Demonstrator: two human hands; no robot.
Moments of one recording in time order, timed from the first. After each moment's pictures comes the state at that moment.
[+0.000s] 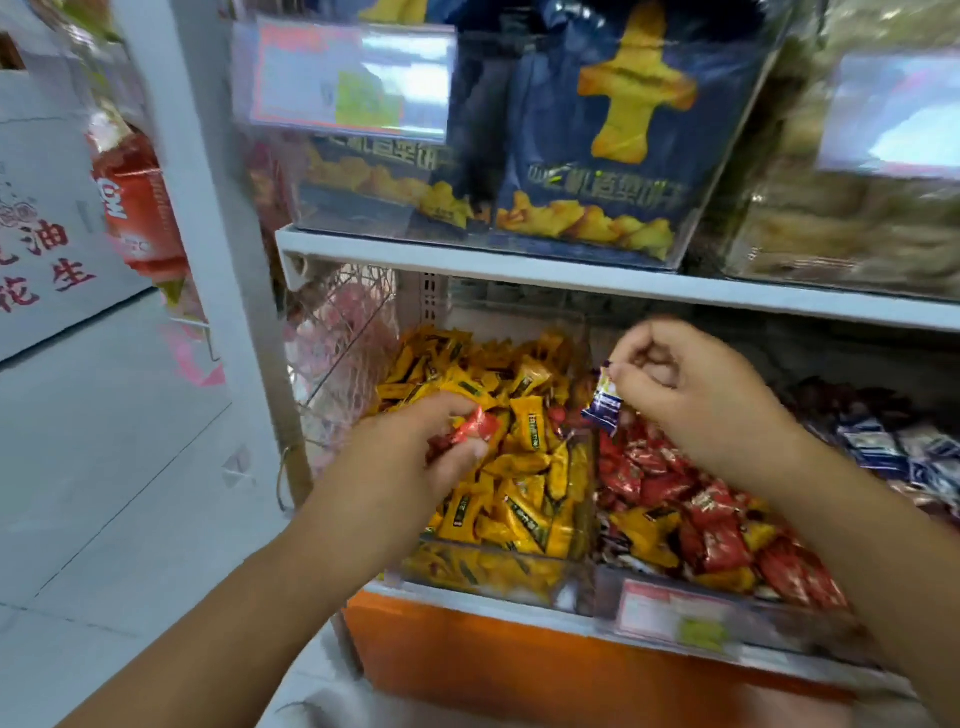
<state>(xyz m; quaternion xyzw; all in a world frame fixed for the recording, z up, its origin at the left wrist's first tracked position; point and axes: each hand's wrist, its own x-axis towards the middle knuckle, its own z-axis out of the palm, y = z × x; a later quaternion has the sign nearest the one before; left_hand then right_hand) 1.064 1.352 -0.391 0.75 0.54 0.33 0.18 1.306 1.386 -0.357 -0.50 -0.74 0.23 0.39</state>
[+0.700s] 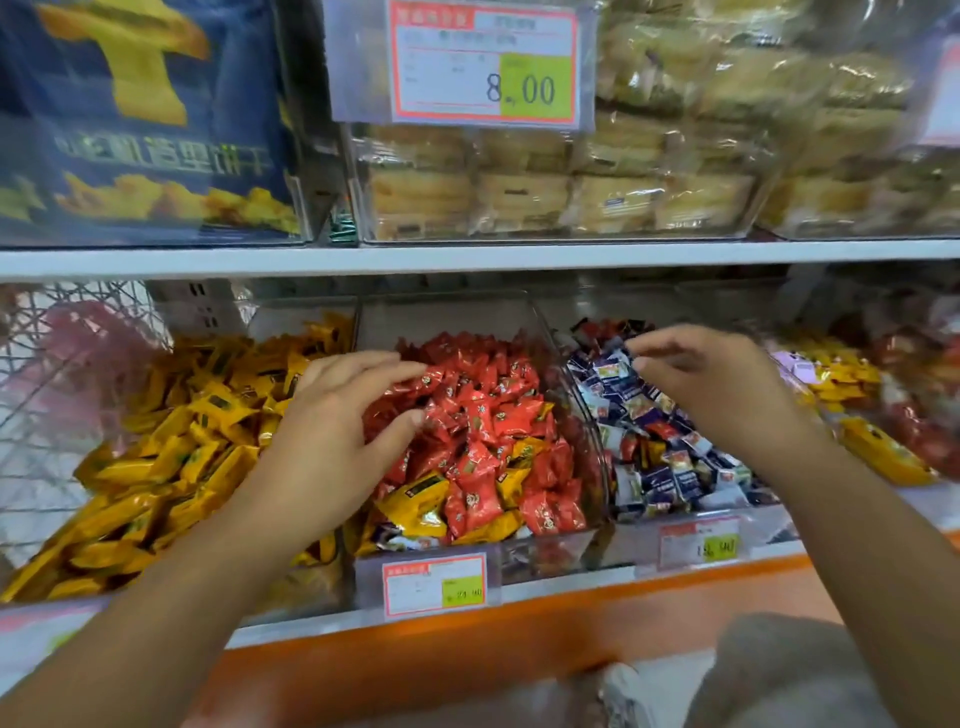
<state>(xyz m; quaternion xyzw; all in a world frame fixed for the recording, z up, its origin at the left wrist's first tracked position) 1.197 1.391 -0.407 0.84 0.44 0.31 0.09 1.498 1.322 -0.371 -0.72 -0.58 0.10 0.37</state>
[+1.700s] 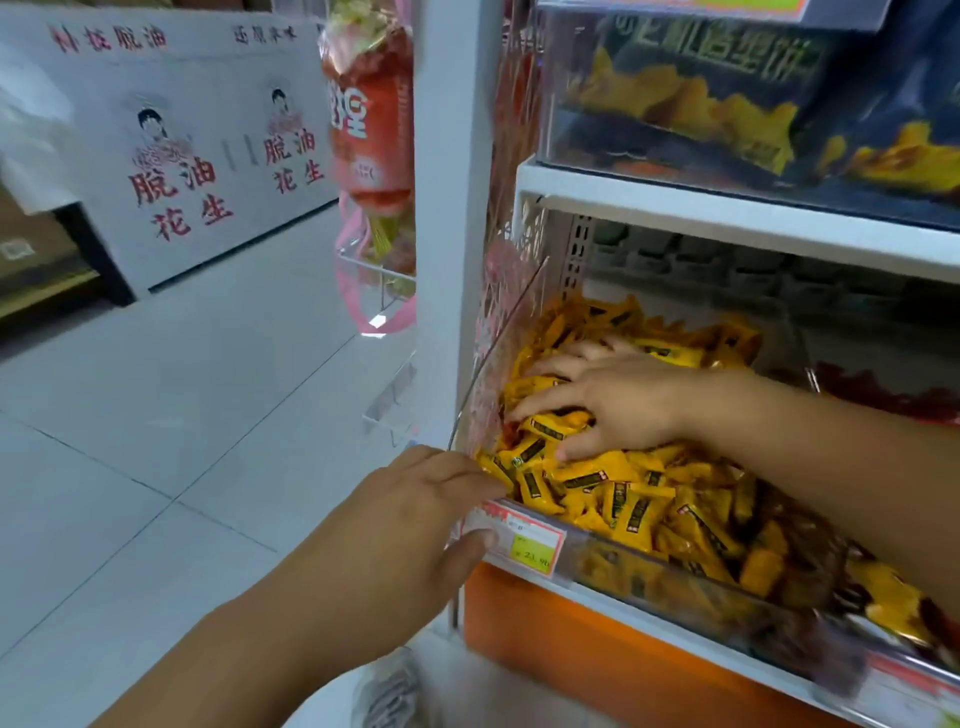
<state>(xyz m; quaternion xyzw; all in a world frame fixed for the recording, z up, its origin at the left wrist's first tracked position) 0.952 1.318 -0.436 0.80 0.56 0.17 0.11 1.153 1.492 -0.411 -0.31 -0.93 -0.02 -0.18</state>
